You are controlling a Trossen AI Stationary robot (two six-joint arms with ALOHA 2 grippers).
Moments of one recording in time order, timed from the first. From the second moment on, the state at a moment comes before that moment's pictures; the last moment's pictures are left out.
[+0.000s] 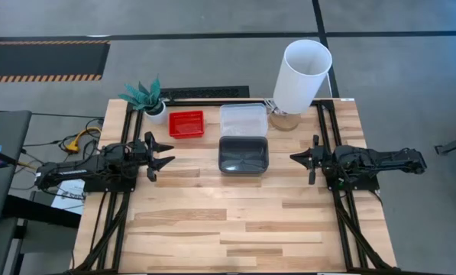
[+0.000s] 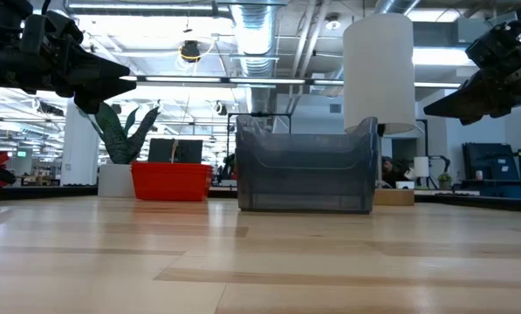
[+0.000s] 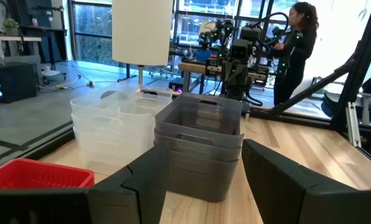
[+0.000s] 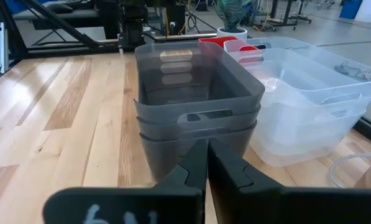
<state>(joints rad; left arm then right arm) 0.13 0.02 0.01 0.03 -0.06 -0.12 0.06 0.03 0.10 -0.29 0.29 0.08</state>
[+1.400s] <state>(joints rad) 0.13 0.02 0.01 0.03 -0.06 -0.12 0.06 0.03 0.10 -0.29 0.29 0.08</state>
